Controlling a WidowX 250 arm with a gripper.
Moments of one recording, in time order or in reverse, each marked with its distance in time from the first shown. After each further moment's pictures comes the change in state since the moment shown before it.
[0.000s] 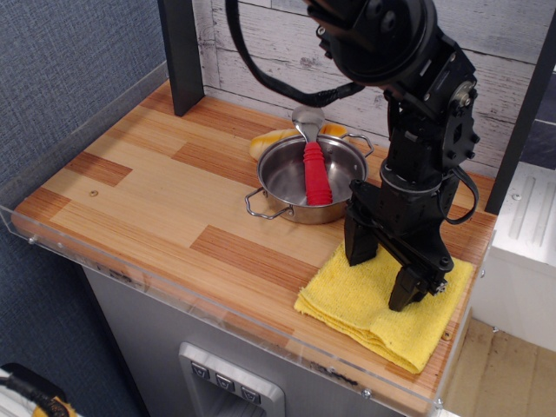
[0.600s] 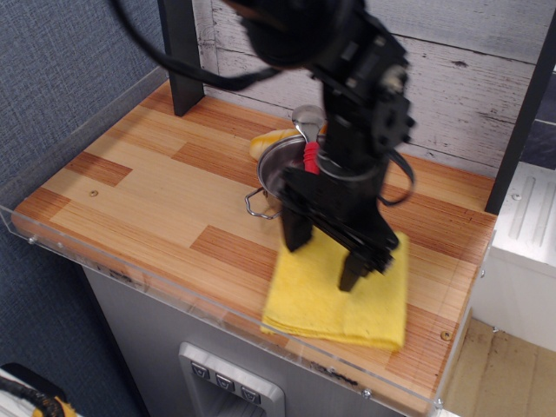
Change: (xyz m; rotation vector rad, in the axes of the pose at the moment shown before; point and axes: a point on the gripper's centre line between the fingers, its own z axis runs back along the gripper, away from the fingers) arm -0.043 0.031 0.023 0.074 -0.030 0.269
